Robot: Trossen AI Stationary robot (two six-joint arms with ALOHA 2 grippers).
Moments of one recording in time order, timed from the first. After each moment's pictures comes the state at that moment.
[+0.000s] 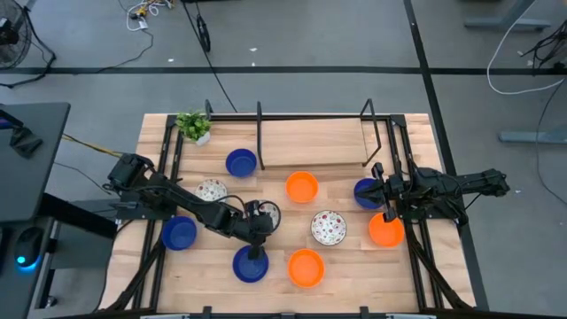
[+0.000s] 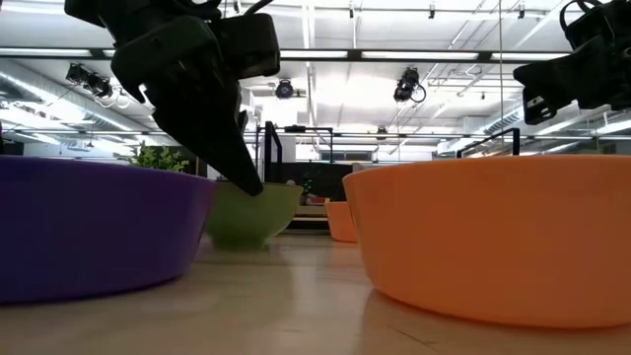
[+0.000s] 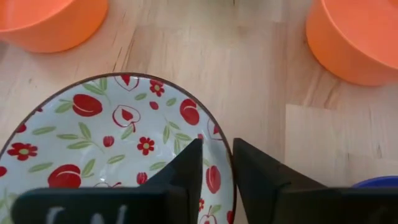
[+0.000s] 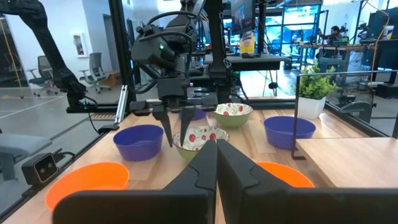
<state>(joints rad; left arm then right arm) -0.39 1.73 0.98 -0.20 -0.32 -0.43 0.14 0.01 0.02 0.01 0.02 0.04</state>
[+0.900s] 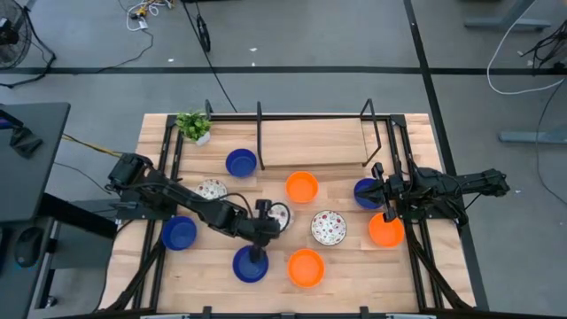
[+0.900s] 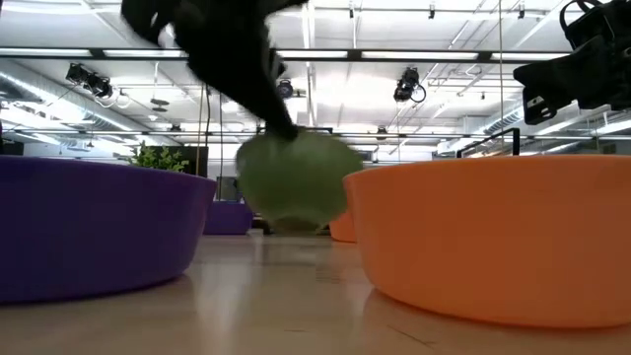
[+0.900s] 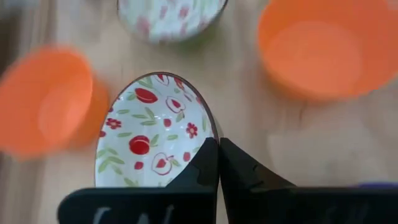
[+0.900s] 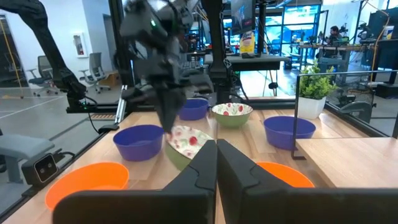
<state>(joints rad) -0.38 1.73 1.17 -0.31 -0.31 -0.09 0.14 0.01 0.02 0.01 0.02 0.04</state>
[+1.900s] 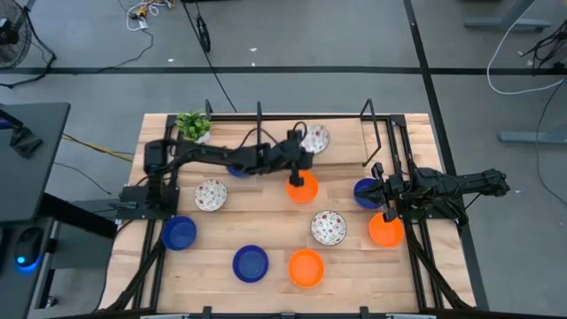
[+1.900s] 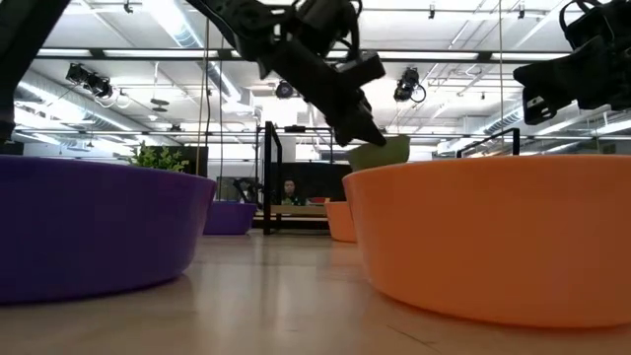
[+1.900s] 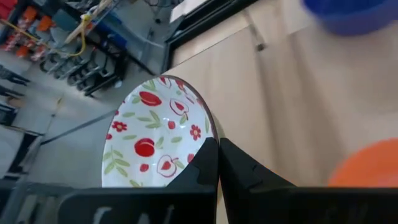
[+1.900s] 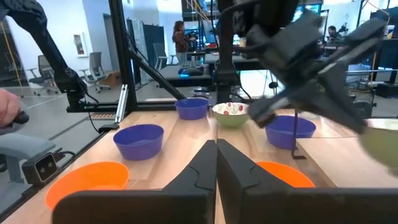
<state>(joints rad) 0.15 1.96 1.38 0.09 -0.34 0.59 0.14 0.01 0.02 0.02 0.02 0.04</state>
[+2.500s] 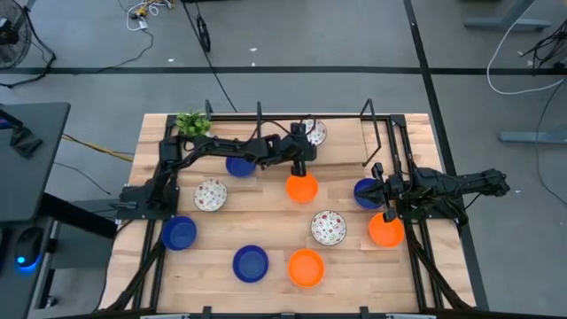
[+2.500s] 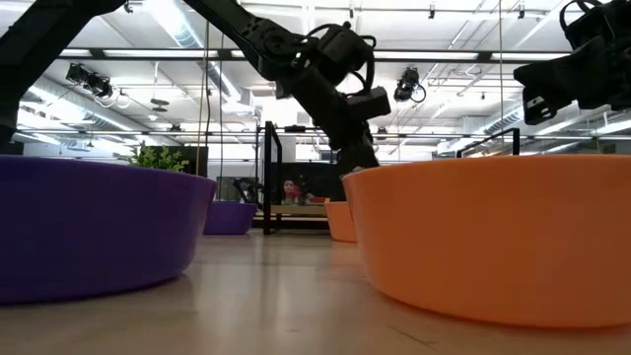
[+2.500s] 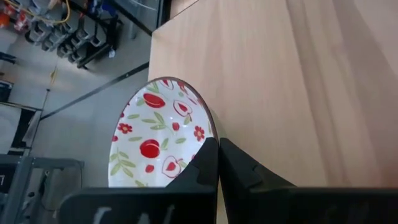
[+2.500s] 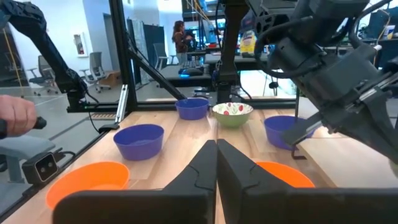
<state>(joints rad) 0.23 2.08 1.50 -0.03 -0.35 0.62 0.14 0.01 0.02 0.01 0.02 0.04</state>
